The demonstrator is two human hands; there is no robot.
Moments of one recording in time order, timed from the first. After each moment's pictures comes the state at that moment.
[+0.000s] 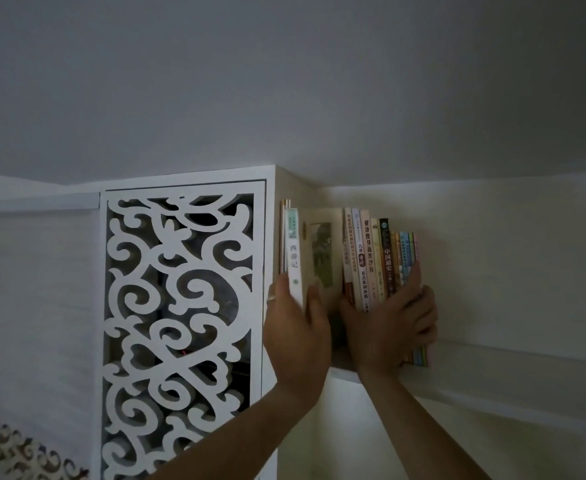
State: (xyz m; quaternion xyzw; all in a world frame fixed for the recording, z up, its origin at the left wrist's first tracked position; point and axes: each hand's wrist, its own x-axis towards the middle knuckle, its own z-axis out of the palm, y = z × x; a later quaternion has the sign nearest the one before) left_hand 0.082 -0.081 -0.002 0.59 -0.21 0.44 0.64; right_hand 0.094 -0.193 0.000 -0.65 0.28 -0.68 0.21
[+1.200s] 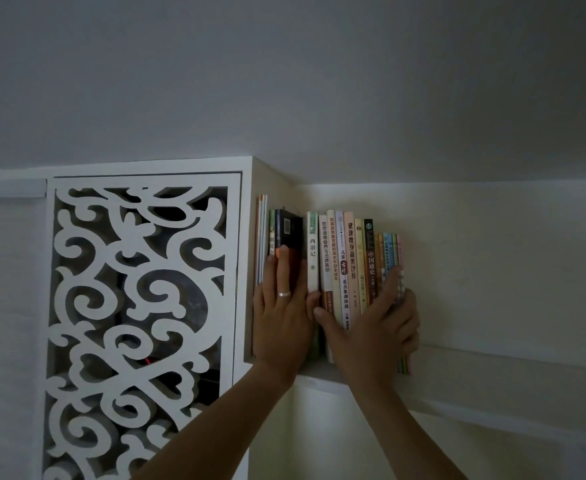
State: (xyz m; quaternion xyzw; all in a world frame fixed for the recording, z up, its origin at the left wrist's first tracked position) left_hand 0.183 -0.116 -0.014 0.73 -0.27 0.57 0.24; right_hand 0.091 -0.208 -0.012 -0.71 0.25 -0.63 0.17
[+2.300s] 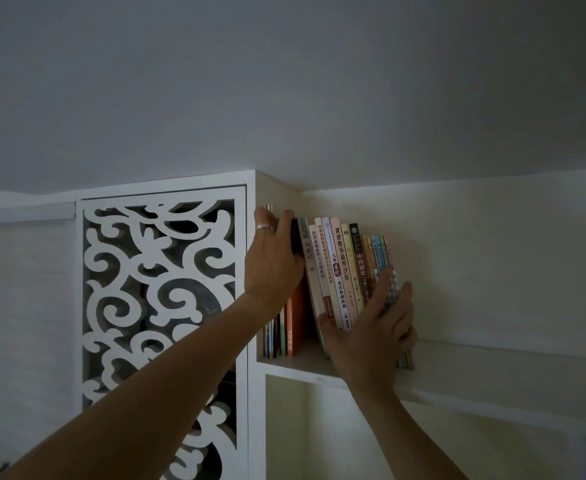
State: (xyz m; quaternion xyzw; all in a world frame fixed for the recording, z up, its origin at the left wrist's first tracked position) left_hand 0.159 -0.075 0.096 0.72 -0.33 0.50 0.35; right_hand 0.087 -0.198 -0.015 -0.75 0.23 -0.59 0.18
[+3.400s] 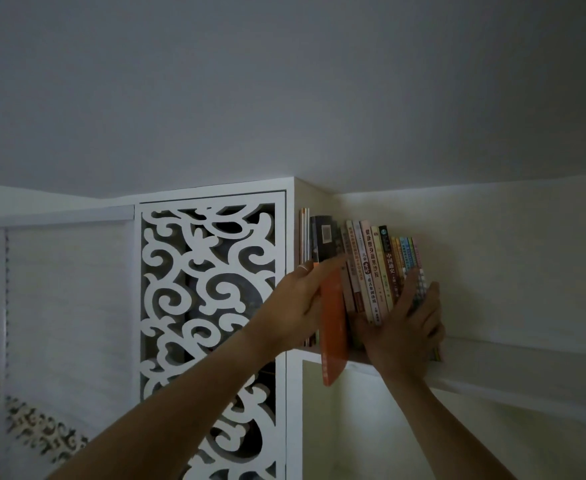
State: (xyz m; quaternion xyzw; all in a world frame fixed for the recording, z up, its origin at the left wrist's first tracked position) left_hand 0.091 0.002 0.053 0.68 -0.57 0.35 0.31; right_hand 0.081 -0.199 -0.020 -0.77 0.24 -0.57 0.16
